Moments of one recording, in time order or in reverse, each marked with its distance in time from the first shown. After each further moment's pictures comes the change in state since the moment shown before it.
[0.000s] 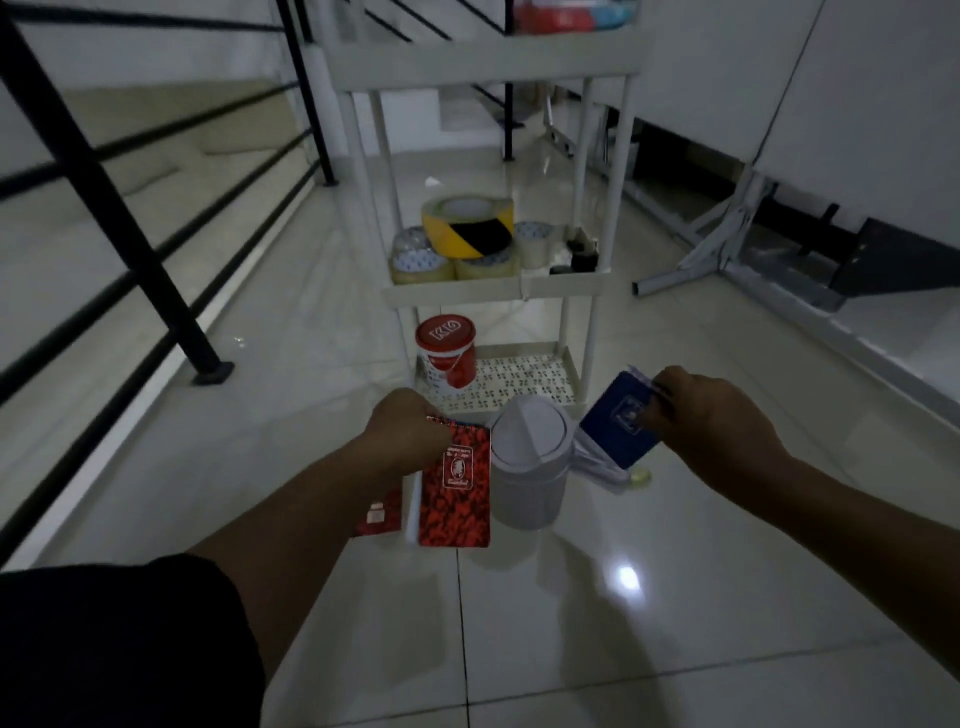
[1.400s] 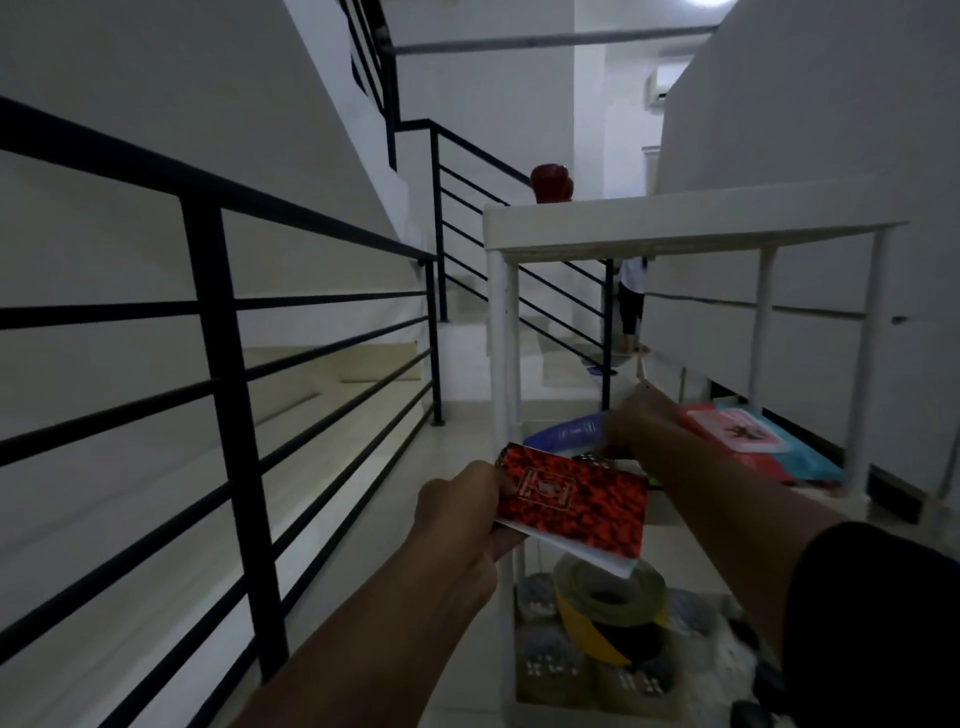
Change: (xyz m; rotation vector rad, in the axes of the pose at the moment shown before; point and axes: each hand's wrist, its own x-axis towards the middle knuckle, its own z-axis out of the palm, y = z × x) left_hand 0.104 0.201 -0.221 -1.159 0.216 0.068; right_hand 0.387 -0.237 -0.159 0.344 -0.005 0.229
